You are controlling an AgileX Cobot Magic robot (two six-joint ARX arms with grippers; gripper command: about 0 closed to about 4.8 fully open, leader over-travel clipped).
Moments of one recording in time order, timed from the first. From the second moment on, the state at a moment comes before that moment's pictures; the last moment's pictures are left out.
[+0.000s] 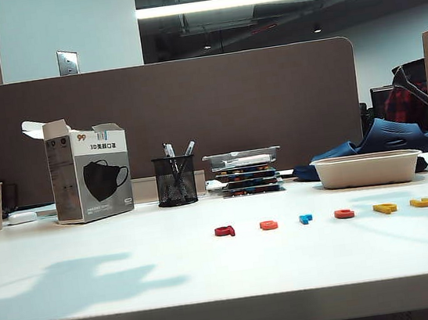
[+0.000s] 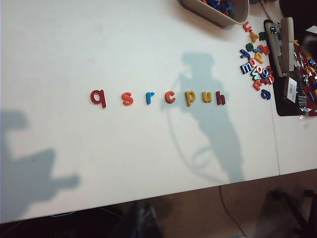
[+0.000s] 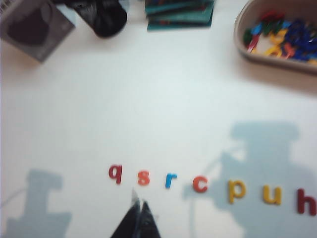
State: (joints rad) left arm -0.83 1.31 1.62 -1.07 -0.11 -0.82; right arm 0.25 1.48 1.63 -0.92 -0.20 0.28
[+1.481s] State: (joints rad) left arm -0.83 1.31 1.62 -1.07 -0.11 -0.82; right arm 0.34 2.01 1.70 -1.06 -0.05 0.23
